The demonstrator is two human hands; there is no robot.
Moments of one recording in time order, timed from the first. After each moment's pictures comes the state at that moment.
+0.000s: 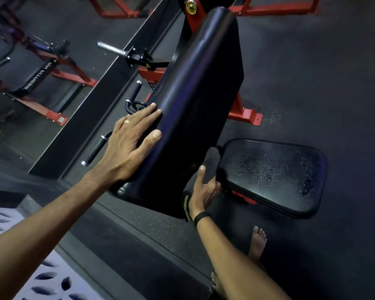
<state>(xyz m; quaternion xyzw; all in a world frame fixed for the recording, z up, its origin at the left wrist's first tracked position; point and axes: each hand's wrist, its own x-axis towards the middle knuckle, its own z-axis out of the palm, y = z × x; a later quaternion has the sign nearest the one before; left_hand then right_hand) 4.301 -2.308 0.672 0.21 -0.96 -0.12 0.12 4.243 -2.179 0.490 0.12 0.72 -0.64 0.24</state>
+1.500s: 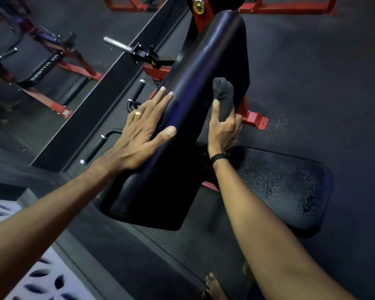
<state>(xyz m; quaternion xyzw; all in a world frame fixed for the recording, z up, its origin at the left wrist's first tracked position) 4.244 -2.324 0.671 0.21 -0.97 -0.14 0.06 4.075 -2.266 0.535 -0.02 0.79 -0.61 0.08</state>
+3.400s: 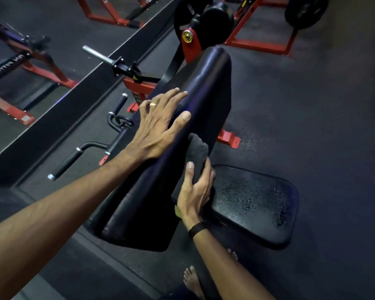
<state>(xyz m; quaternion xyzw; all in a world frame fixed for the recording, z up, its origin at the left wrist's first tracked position) 4.181 -2.343 0.669 0.21 -0.95 -0.16 0.19 4.186 -2.209 0.548 -0.07 0.76 -0.64 0.10</state>
